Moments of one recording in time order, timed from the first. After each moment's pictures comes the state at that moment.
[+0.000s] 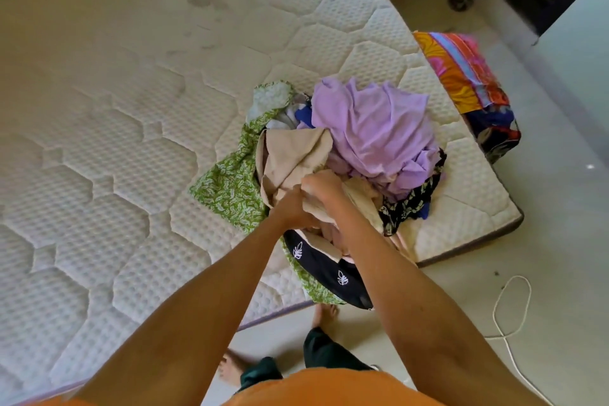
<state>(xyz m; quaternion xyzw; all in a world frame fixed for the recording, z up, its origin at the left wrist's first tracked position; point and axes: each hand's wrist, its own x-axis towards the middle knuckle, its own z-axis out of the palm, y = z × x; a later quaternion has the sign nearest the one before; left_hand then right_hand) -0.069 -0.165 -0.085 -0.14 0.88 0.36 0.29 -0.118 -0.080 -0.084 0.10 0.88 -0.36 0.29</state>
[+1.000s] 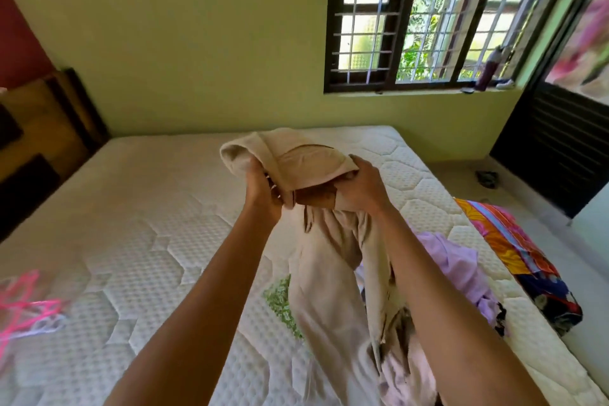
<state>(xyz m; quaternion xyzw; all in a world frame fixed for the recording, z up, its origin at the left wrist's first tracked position) -0.053 -0.357 0.187 -0.22 0.45 0.84 -0.18 -0.121 -0.201 0.183 -0.19 0.86 -0.47 -0.02</state>
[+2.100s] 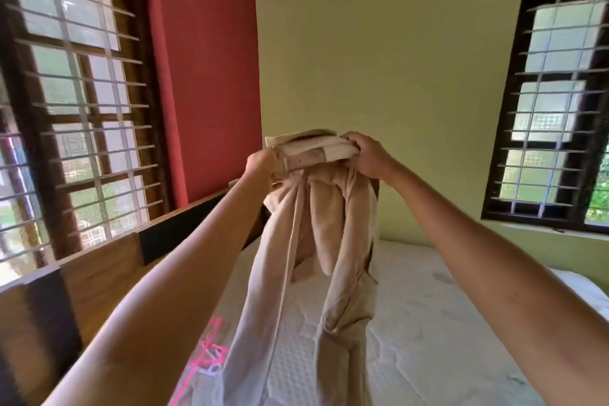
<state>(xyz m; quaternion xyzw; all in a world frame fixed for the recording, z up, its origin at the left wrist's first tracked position) 0.161 -0.637 0.403 -0.32 0.52 0.67 -0.41 -0.007 -0.527 0.405 -0.56 0.72 -0.41 -0.08</state>
